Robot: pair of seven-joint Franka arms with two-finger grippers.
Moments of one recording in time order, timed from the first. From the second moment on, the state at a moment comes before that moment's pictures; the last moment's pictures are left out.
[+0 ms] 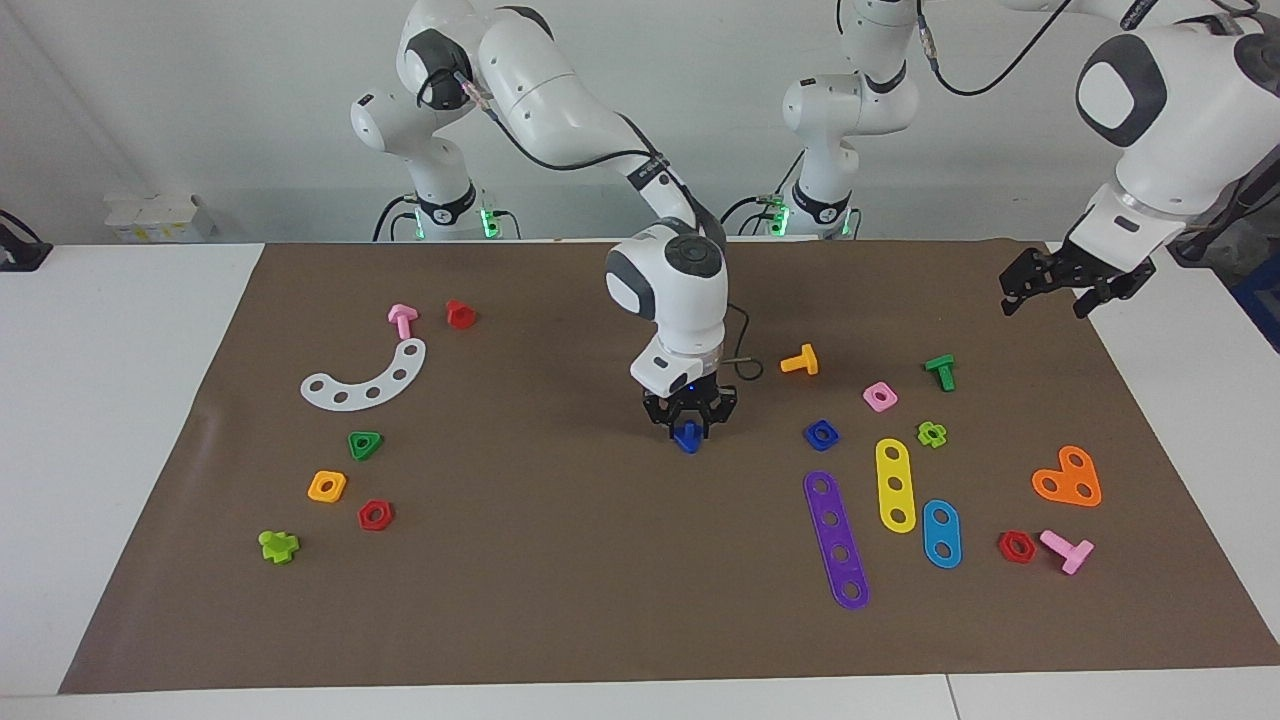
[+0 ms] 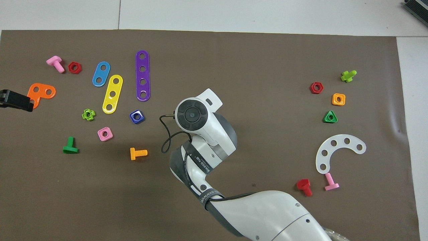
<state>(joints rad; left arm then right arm) -0.05 0.07 0.13 -1.57 0.01 1.60 0.23 0.77 0.67 -0.13 -1.47 0.01 2.29 0.74</state>
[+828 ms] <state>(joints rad) -0.05 0.04 0.12 -1.55 0.01 1.58 0.23 0.69 0.58 -0.19 -1.48 -0.02 2.29 0.60</state>
